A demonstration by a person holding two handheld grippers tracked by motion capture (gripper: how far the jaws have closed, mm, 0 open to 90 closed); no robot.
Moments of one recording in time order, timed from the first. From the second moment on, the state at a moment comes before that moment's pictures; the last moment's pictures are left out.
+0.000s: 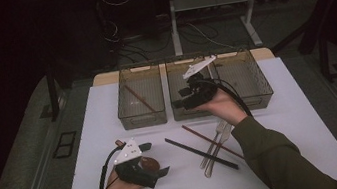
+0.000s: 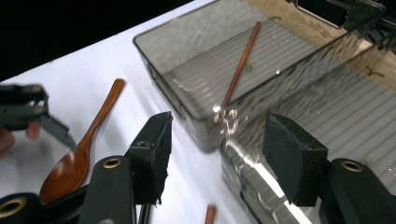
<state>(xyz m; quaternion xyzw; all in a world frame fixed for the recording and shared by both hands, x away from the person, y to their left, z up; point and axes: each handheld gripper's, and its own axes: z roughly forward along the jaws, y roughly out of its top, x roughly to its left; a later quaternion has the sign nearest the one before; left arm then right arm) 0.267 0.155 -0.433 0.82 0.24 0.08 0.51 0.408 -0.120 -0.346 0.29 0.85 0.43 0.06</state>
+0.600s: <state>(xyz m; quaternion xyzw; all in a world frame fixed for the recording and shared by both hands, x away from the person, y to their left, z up) 0.267 0.154 -0.434 0.83 0.25 0.08 0.50 0.363 -0.177 -0.365 0.28 0.84 0.46 0.06</state>
